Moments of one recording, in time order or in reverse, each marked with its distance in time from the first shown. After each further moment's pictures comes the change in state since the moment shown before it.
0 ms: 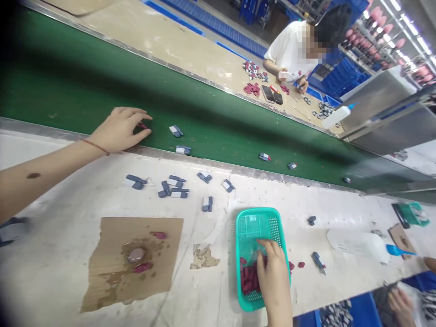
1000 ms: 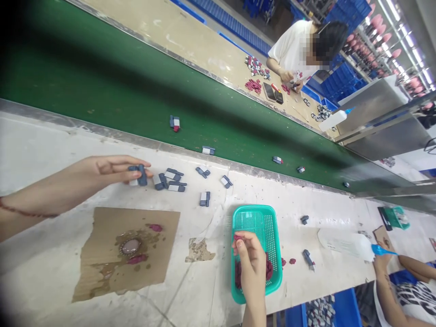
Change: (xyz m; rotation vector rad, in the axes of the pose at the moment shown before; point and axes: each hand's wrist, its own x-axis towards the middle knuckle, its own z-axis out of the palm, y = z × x) left_hand -0.106 0.070 -0.008 -0.997 -0.216 -0.538; right_hand -0.001 -0.057 0.012 0.787 0.022 0.150
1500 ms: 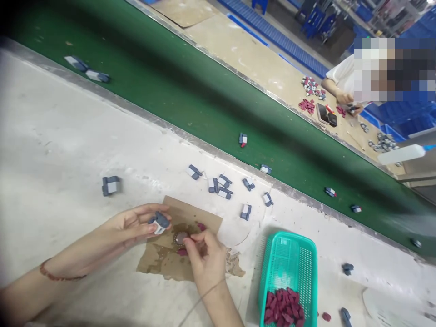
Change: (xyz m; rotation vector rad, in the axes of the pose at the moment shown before) left_hand -0.093 -0.078 -0.001 -0.626 0.081 -0.291; right_hand -0.006 -0.019 0.149 -0.094 -0.494 -0.113
